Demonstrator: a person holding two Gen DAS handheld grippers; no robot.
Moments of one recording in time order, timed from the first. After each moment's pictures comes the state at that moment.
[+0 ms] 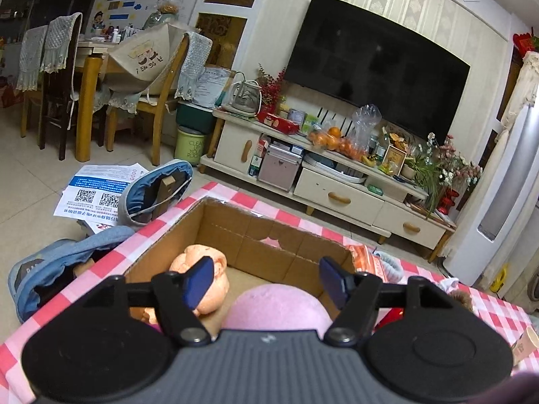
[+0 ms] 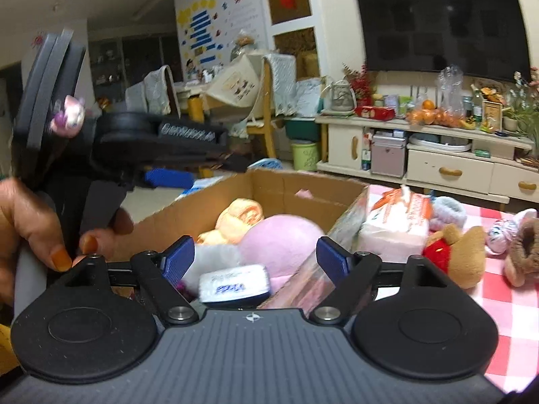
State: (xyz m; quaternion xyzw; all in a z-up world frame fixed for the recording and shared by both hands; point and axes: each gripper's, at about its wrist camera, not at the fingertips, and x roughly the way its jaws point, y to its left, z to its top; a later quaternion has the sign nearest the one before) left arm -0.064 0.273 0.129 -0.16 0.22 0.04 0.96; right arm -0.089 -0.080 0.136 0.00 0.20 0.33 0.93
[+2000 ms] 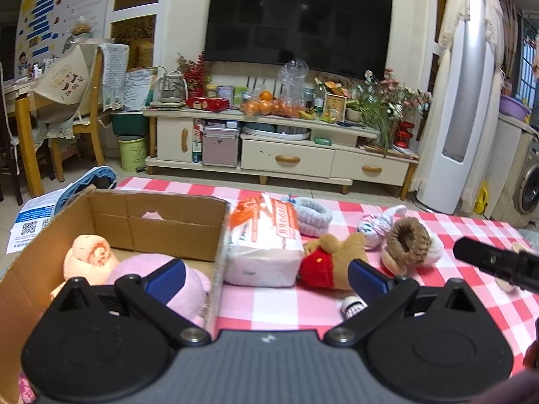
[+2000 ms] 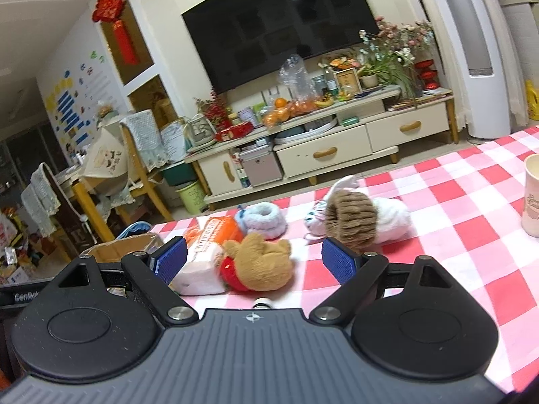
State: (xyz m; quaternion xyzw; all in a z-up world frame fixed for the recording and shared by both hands) left arm -0.050 0.139 0.119 -0.04 0.26 -0.04 0.97; right arm -0.074 -0.204 0.123 0.17 0.19 0.11 0.96
